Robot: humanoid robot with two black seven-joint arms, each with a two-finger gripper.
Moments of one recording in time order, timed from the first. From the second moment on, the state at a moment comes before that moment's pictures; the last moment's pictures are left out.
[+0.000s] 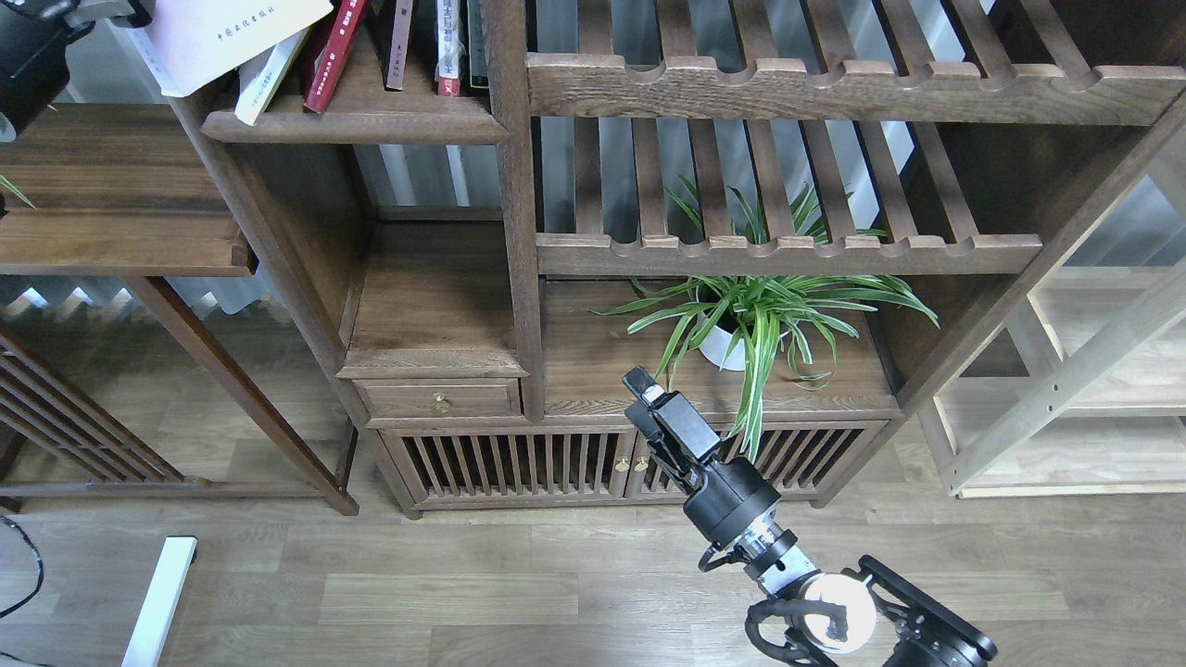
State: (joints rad) left arm -0.59 0.44 -1.56 -1.55 0.68 -0.09 0.46; right arm 0.08 -0.08 0.85 1.14 0.14 0.58 0.07
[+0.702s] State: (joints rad) left arm -0.79 0.43 -1.37 -1.38 0.69 -0.03 0.40; right arm 0.03 -0.10 0.85 1.16 0.14 0.58 0.07
